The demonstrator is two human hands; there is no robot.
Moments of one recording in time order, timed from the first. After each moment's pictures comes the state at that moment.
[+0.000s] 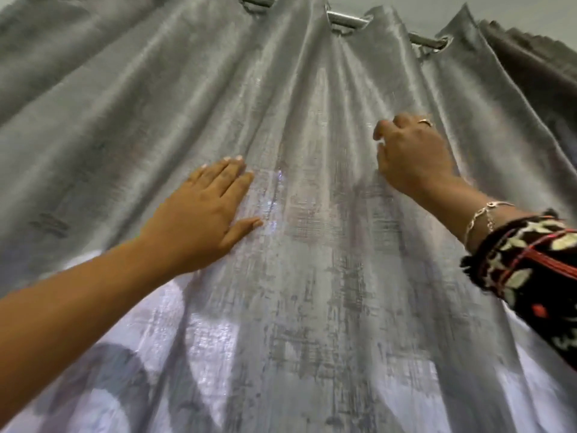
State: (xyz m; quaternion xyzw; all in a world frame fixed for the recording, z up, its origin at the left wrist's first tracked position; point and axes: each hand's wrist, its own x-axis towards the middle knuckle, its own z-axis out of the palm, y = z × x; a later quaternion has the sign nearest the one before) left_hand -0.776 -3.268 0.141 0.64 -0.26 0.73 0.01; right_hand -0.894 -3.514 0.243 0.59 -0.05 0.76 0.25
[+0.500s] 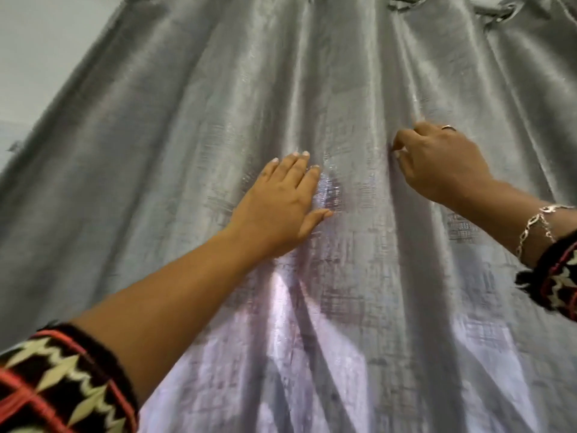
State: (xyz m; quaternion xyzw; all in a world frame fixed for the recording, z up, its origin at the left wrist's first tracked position) left_hand -0.795 -3.213 0.128 0.65 -0.29 0.70 0.01; right_hand -0.892 -3.419 0.200 0.64 0.00 0.72 0.26
